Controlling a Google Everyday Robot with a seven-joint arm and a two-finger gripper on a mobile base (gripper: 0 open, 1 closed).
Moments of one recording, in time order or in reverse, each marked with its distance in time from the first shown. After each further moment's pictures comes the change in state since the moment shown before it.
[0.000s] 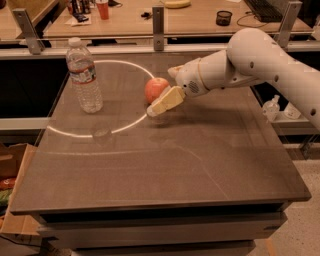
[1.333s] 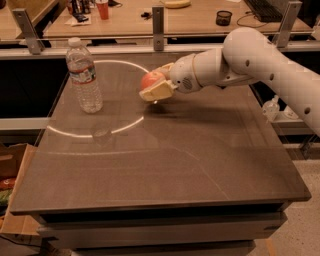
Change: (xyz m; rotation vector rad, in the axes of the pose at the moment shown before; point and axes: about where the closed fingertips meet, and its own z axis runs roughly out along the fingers) arm -0.025 0.002 0.009 -0.013 -0.085 -0.046
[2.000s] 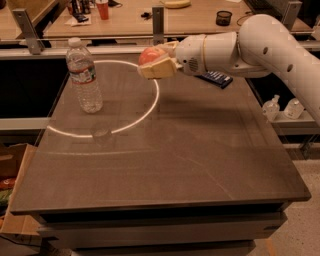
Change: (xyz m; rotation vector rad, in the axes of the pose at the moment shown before) arm -0.062 -0.011 -0.031 0.020 -0.207 0.015
